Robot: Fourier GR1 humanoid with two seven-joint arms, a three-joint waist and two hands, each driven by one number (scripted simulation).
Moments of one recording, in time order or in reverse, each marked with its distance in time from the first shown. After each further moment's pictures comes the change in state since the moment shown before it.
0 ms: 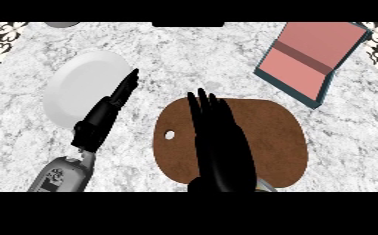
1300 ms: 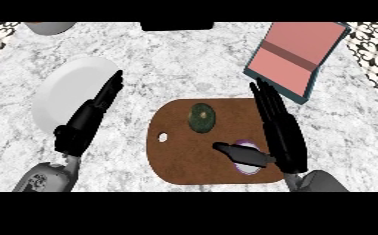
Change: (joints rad) left arm 0.041 0.089 0.002 -0.023 0.057 0.050 -0.025; right arm 0.177 -0.410 -0.096 0.292 -0.205 -0.765 -0.711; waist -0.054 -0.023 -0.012
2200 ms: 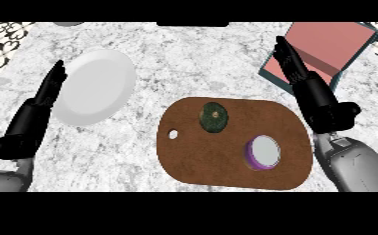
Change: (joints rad) left arm 0.073 0.150 0.155 -0.018 -0.053 0.104 -0.131; right arm -0.114 0.034 -0.354 -0.050 -0.864 0.348 -0.263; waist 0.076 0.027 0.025
